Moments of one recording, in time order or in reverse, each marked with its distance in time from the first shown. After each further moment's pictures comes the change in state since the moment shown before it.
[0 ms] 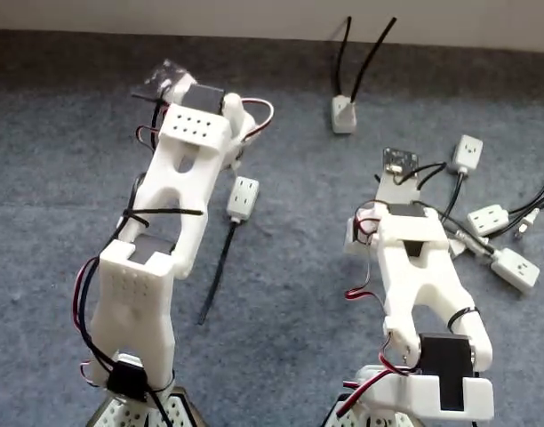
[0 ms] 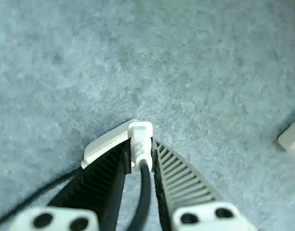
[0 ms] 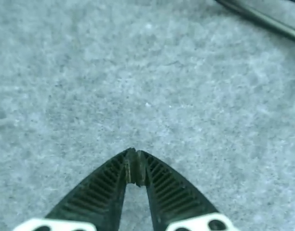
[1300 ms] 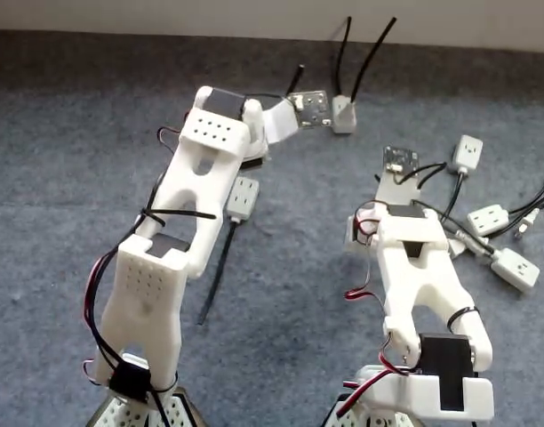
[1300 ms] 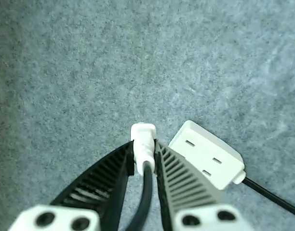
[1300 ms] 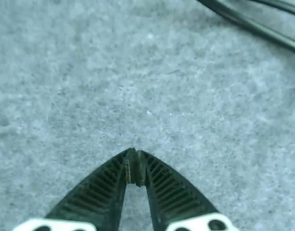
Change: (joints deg) left arm 3.5 5.6 -4.7 -1.3 -114.7; right arm 0.0 0.0 0.4 -2.2 0.0
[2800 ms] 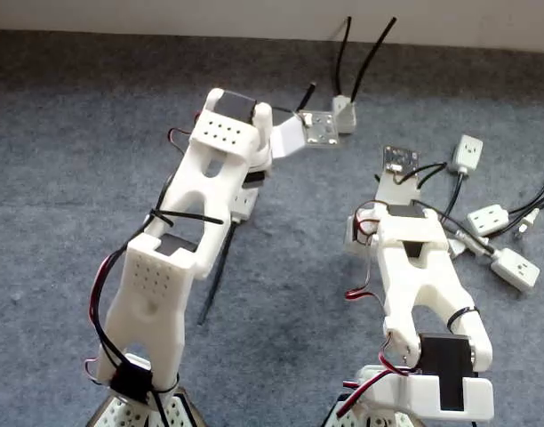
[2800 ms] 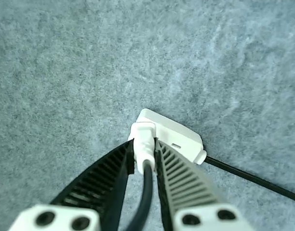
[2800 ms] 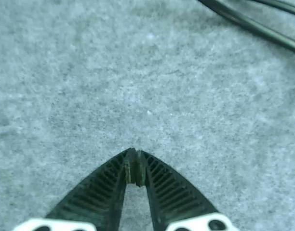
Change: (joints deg) left arm 1.5 2.5 -3.4 9.8 -3.3; right arm 0.0 0.0 0.0 0.0 0.0
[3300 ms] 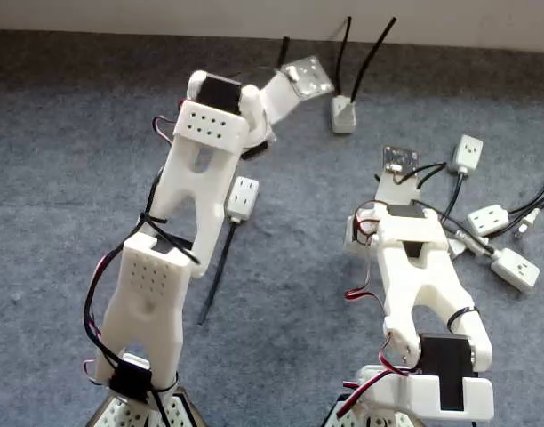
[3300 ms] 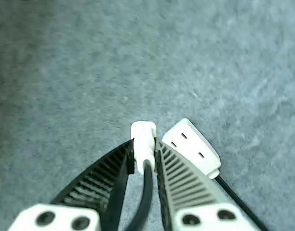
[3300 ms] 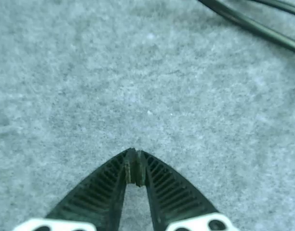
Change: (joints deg) left arm -1.1 0.1 -20.9 5.3 22.7; right arm -1.1 0.0 0.0 0.0 0.0
